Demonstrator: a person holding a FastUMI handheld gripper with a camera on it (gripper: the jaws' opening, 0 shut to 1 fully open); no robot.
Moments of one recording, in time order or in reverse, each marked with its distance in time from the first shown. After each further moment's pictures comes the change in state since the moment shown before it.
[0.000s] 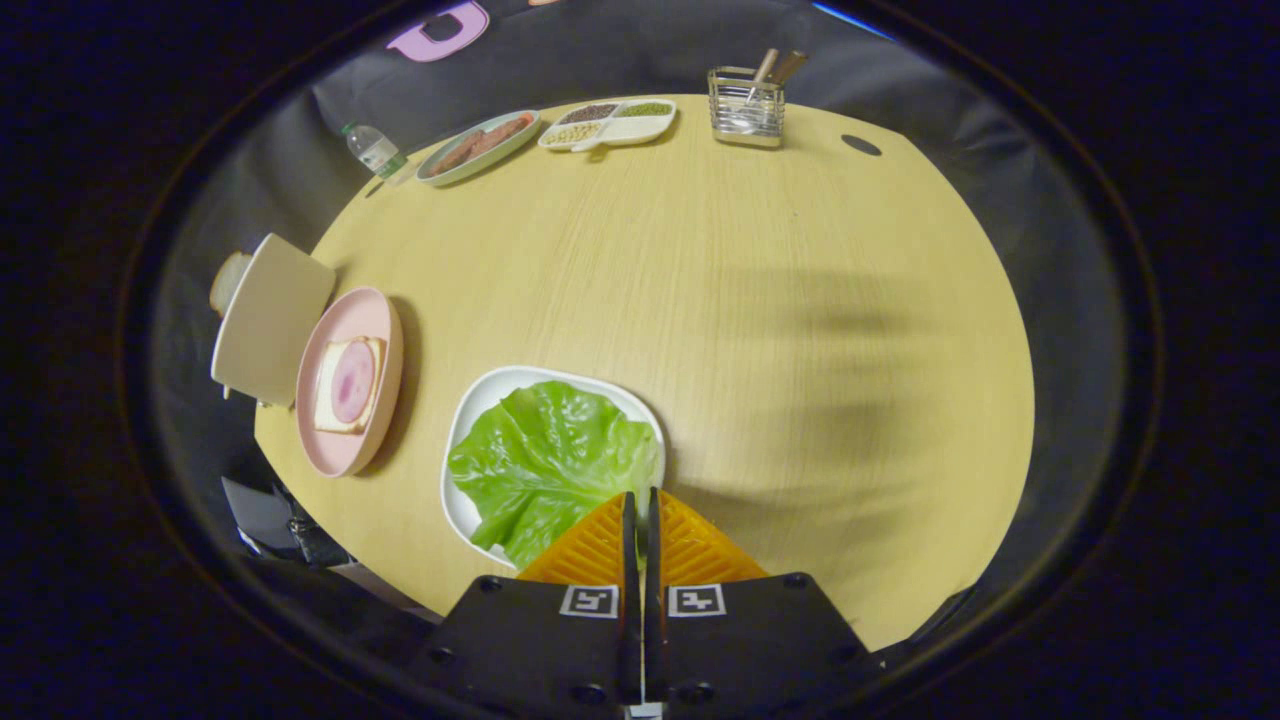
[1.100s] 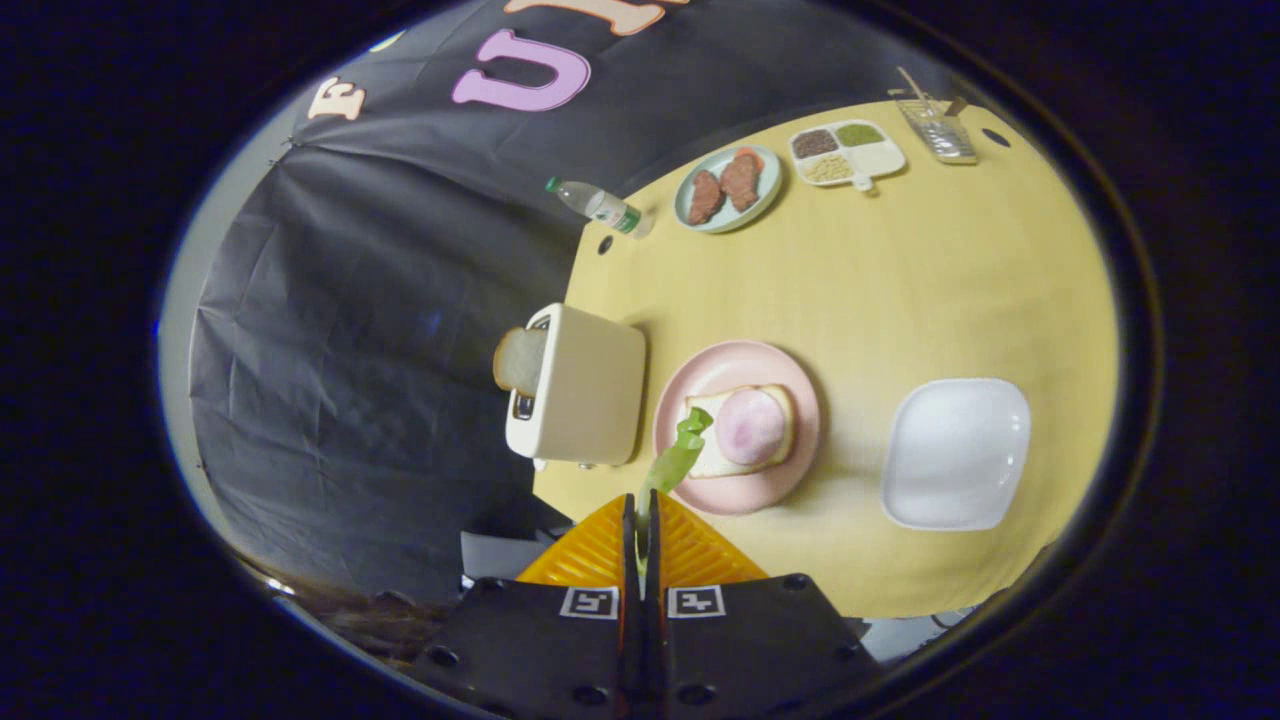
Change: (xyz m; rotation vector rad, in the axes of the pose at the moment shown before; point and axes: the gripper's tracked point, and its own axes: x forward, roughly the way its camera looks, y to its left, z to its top) arm -0.129 0.274 0.053 0.193 -0.002 0.646
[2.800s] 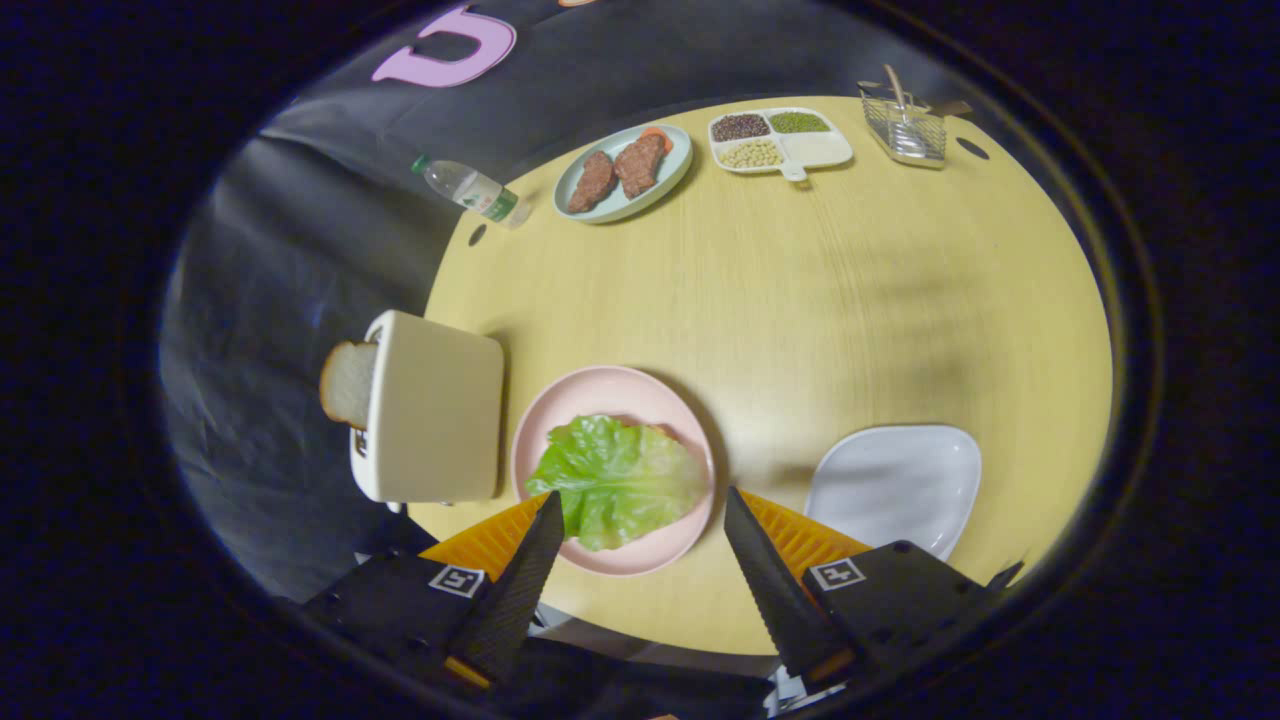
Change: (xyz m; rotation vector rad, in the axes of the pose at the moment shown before) arm 0.046 -0.075 0.031 0.047 0.001 -0.334
